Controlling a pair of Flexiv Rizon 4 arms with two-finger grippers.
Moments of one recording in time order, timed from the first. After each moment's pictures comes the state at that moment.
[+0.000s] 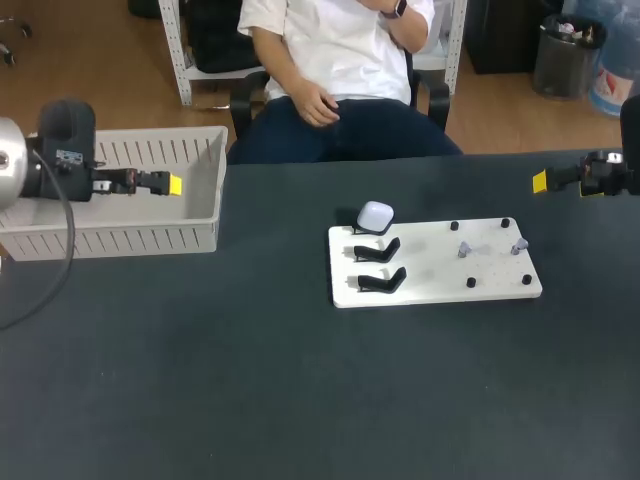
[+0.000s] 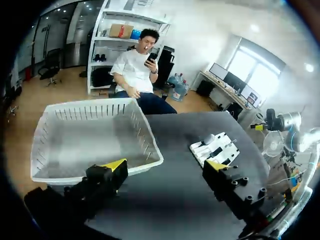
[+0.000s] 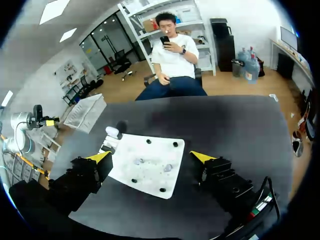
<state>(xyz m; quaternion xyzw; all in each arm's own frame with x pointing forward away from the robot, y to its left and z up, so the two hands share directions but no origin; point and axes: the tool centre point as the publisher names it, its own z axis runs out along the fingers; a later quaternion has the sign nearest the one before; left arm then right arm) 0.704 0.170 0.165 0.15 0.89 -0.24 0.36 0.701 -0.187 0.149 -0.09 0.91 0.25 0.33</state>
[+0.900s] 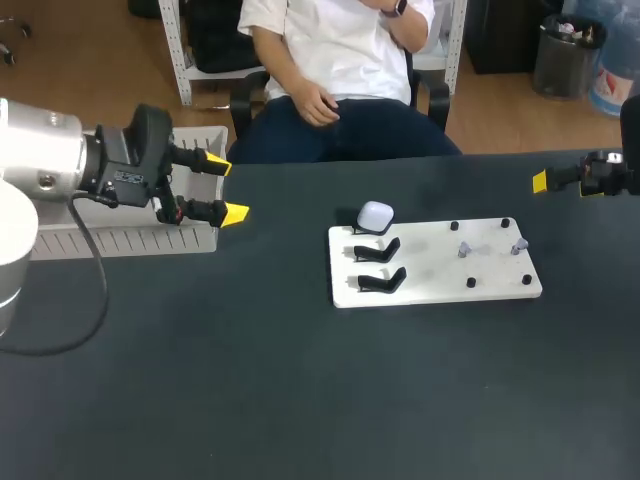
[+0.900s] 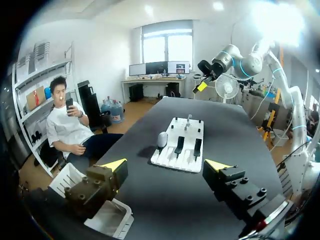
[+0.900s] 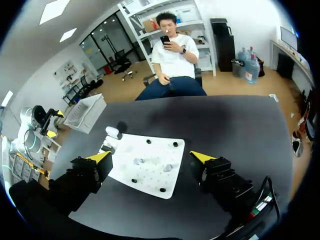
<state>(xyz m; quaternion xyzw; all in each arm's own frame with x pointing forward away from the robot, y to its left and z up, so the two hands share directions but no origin) 0.701 0.071 0.155 0.52 0.69 -0.27 0.42 0.701 -0.187 0.149 -0.09 0.91 0.25 0.33</state>
